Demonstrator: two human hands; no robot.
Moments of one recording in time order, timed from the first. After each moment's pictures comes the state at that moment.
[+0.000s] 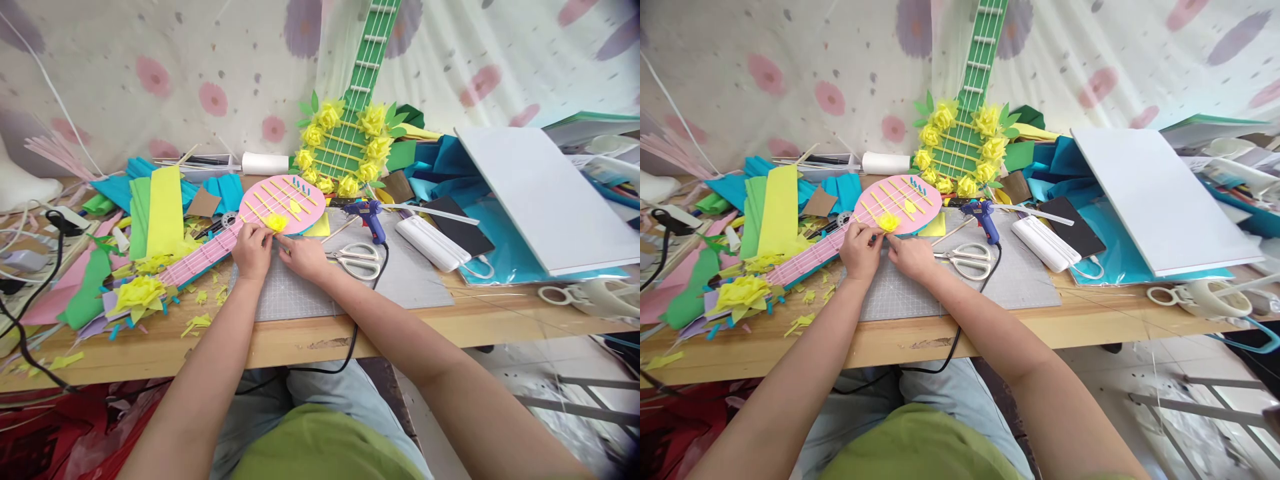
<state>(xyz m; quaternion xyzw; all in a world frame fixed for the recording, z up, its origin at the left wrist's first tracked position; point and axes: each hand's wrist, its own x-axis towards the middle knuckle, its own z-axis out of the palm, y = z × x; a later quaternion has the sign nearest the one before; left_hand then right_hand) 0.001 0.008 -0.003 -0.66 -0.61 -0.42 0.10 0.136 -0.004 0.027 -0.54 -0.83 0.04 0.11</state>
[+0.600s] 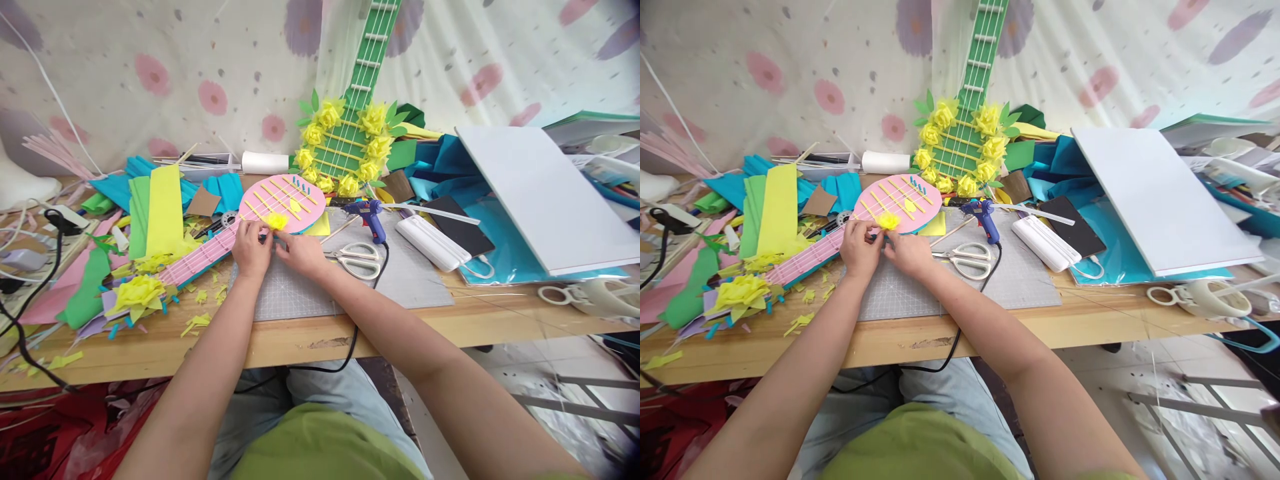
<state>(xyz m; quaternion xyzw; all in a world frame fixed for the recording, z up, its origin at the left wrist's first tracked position) 0.003 0.010 -0.001 -0.63 -0.64 -0.43 0.07 0.131 -0.002 0.032 -0.56 -0.82 0.08 0.12</state>
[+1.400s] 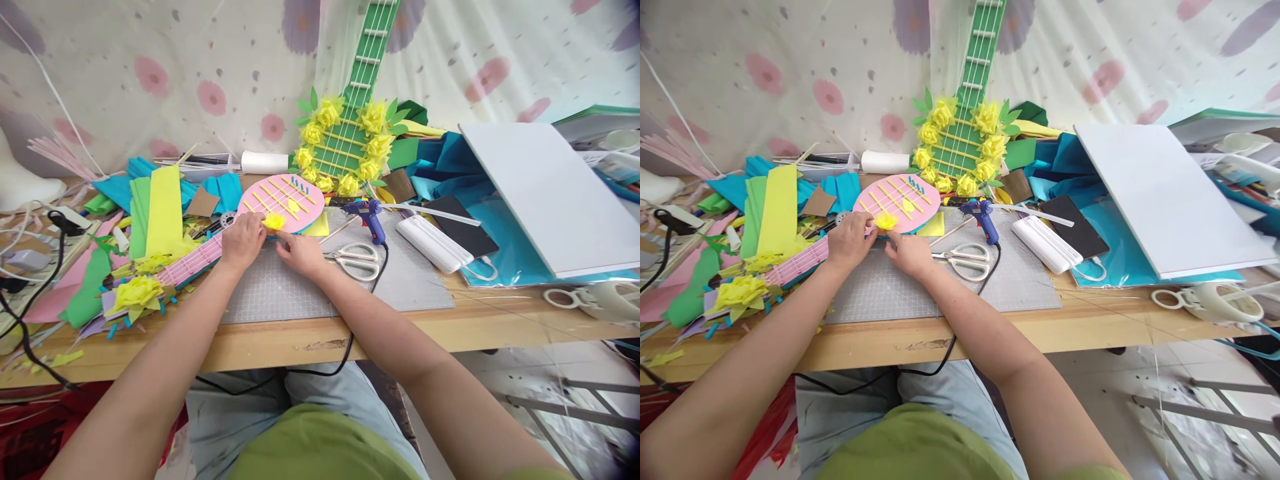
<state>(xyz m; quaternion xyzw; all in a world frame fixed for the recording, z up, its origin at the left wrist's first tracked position) -0.023 0.026 0.021 -0.77 -0.56 -0.27 0.15 0.137 0.002 0.024 -0.55 -0.81 0.09 0.18</state>
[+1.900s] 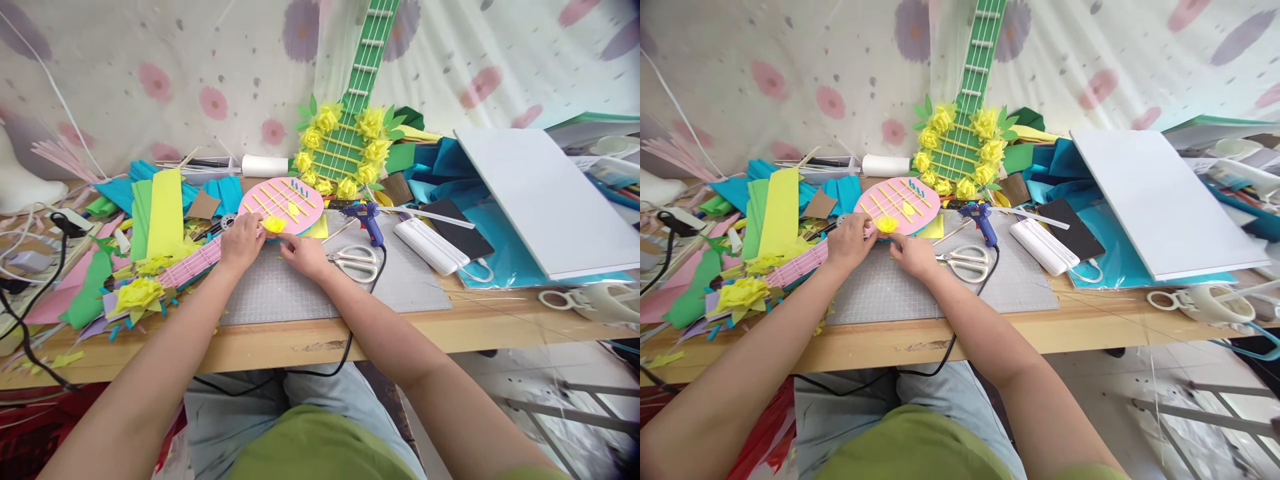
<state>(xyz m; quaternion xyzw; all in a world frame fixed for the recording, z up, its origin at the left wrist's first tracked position) -0.021 0.021 0.028 -0.76 -0.59 -0.24 0.14 0.144 0.006 0.018 -0.54 -0.80 0.11 0.22</state>
